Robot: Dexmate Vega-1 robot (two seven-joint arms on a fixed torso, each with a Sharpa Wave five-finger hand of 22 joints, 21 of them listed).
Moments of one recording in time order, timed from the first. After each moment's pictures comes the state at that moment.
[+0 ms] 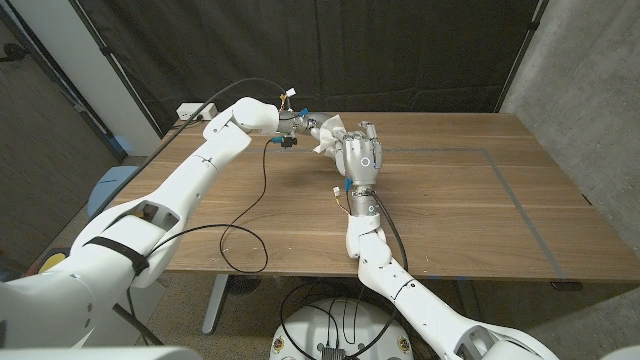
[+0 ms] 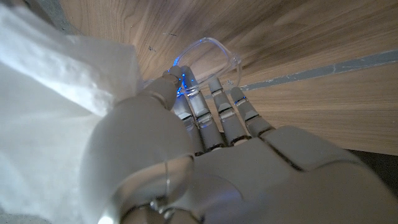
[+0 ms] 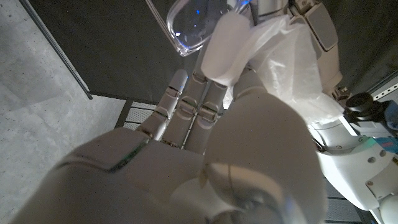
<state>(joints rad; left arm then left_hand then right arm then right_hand) 0.38 0.40 0.48 -1.29 0.25 -0.18 -0.84 1.04 0.13 0.55 -0.12 0.17 0.86 -0.04 0.65 0.29 0.82 -0.10 0.71 0.41 0.61 -0.06 0.21 0.45 0.14 0.04 0.57 0.20 -0.90 -0.04 -0.65 -1.32 -1.24 -0.42 -1.12 1.25 0.12 0.17 -0.15 0.23 1.12 -0.15 0.28 0.18 1.21 -0.15 0.50 0.44 1.00 -0.15 0.68 0.77 0.29 -0.04 0.91 0.28</state>
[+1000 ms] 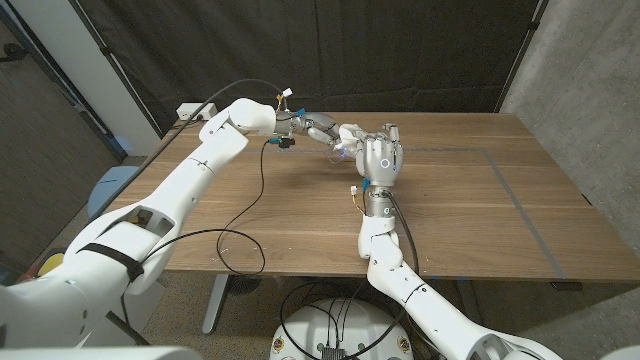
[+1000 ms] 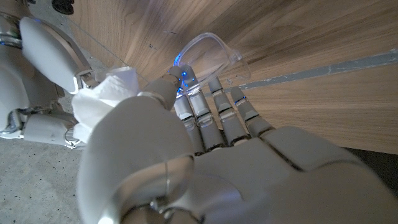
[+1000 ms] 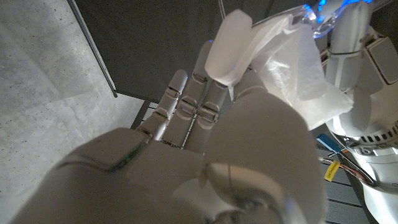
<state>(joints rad) 0.42 0.42 0.46 -1.36 0.24 -0.14 -0.83 1.04 0.13 0.55 -0.12 0.17 0.86 -0.04 0.65 0.29 0.82 -0.10 0.72 0.40 0.61 -0.06 0.21 0.46 0.14 0.04 0.57 0.20 -0.95 -0.08 -0.60 -1.39 -1.20 -0.50 -1.12 1.25 0.12 0.17 -0.15 0.22 1.13 -0.14 0.27 0.18 1.23 -0.15 0.49 0.45 1.00 -0.15 0.69 0.79 0.27 -0.04 0.94 0.28</state>
